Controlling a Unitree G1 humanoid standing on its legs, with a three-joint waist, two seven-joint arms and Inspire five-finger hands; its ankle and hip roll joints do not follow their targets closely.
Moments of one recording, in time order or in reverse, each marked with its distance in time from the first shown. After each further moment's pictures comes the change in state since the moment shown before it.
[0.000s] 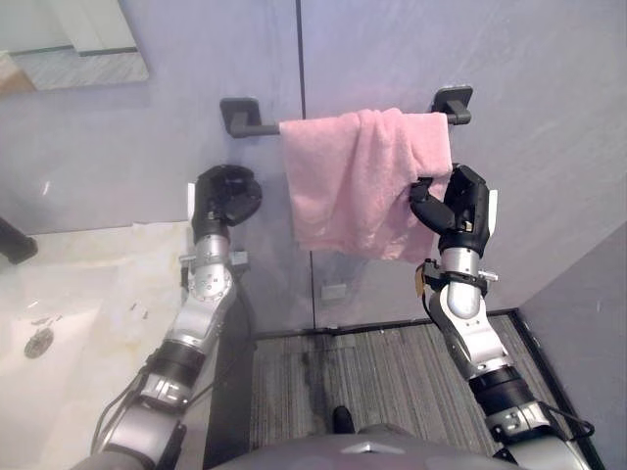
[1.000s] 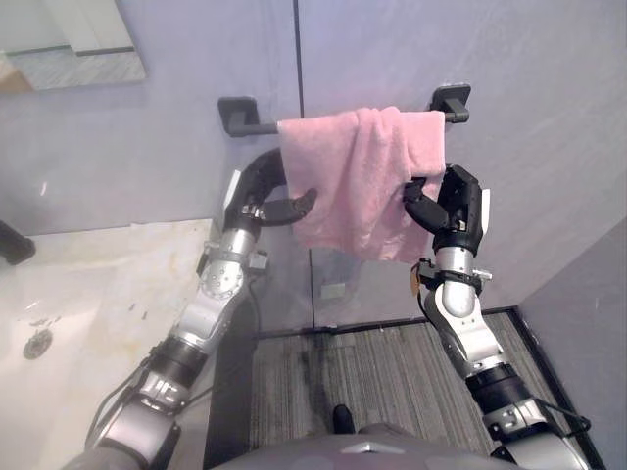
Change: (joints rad) left arm -0.046 0.054 -0.131 -0.122 -0.045 0.054 -0.197; right arm -0.018 0.002 0.031 0.010 0.007 0.003 -0.007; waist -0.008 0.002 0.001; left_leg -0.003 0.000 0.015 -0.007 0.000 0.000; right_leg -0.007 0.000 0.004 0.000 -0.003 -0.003
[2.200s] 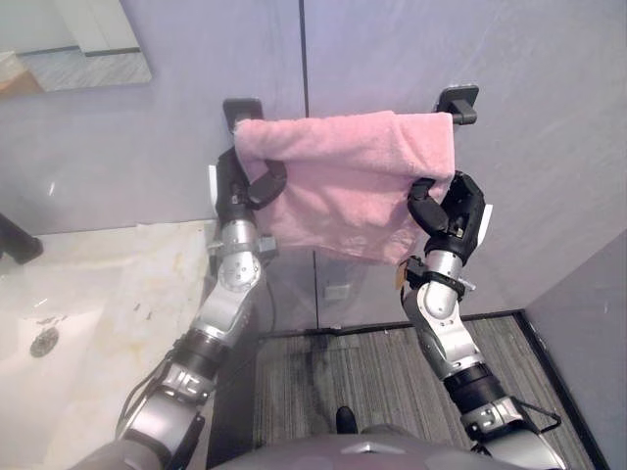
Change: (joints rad) left arm -0.020 -0.132 0.030 0.007 0.040 -0.029 0.364; right arm -0.014 0.115 0.038 0.031 0.043 -0.069 -0.227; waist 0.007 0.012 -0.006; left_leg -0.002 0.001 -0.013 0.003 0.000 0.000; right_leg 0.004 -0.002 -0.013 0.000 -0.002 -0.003
